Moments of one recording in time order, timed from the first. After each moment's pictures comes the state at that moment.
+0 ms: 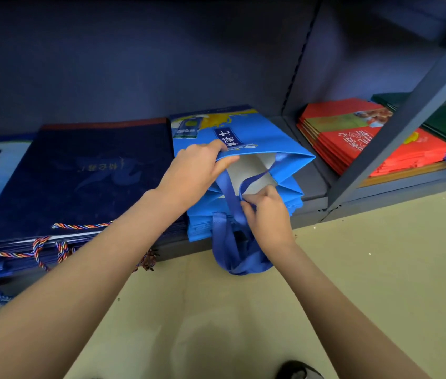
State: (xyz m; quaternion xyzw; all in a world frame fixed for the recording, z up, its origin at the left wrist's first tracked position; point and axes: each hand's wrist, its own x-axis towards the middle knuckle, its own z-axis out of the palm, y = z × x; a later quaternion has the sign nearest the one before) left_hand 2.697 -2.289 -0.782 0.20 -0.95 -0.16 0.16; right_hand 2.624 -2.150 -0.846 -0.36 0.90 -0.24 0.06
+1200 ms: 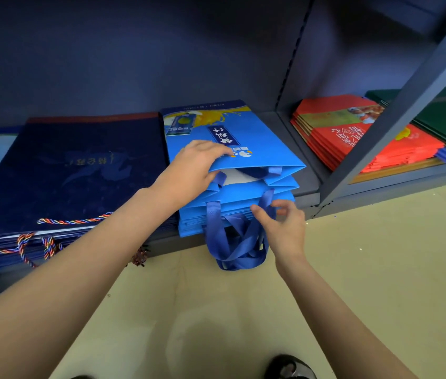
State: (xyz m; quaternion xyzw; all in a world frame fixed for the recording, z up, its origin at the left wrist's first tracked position) left_hand 2.694 -2.290 -0.798 0.13 -0.96 -0.20 0.15; right_hand 2.626 -2.115 -0.858 -0.07 0.85 -0.51 0.14
